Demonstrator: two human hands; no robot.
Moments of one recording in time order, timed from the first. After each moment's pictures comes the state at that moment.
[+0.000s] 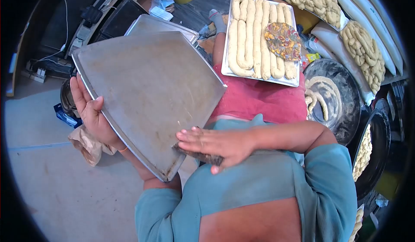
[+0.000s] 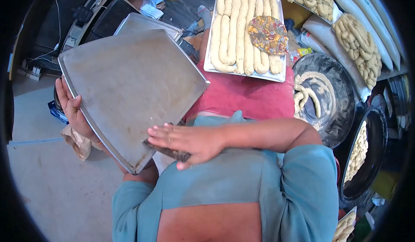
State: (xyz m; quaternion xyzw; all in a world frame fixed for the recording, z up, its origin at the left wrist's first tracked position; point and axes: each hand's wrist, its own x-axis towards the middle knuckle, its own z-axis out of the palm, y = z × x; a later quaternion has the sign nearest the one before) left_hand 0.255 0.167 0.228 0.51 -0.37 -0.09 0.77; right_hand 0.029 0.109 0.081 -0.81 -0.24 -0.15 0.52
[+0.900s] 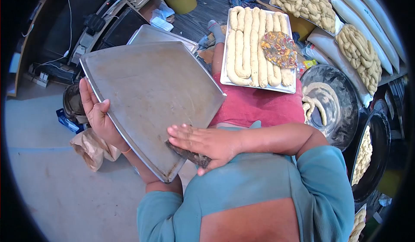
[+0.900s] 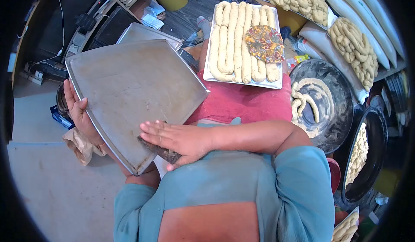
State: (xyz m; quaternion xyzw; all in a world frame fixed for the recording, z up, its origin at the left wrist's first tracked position) left_hand 0.245 0.162 0.229 0.49 -0.37 -0.09 0.78; right_hand 0.054 0.108 0.087 -0.84 -0.18 -0.23 0.46
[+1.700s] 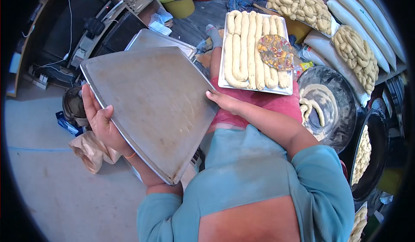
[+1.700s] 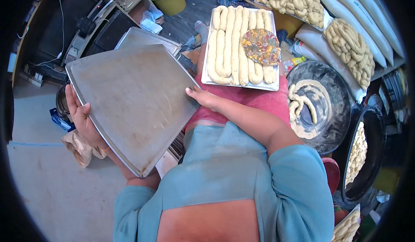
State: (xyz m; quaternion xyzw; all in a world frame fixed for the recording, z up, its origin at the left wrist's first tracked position) left_hand 0.237 0.170 0.227 0.49 -0.38 -0.08 0.78; right_hand 0.085 0.026 -0.035 -0.60 0.33 -0.11 0.72
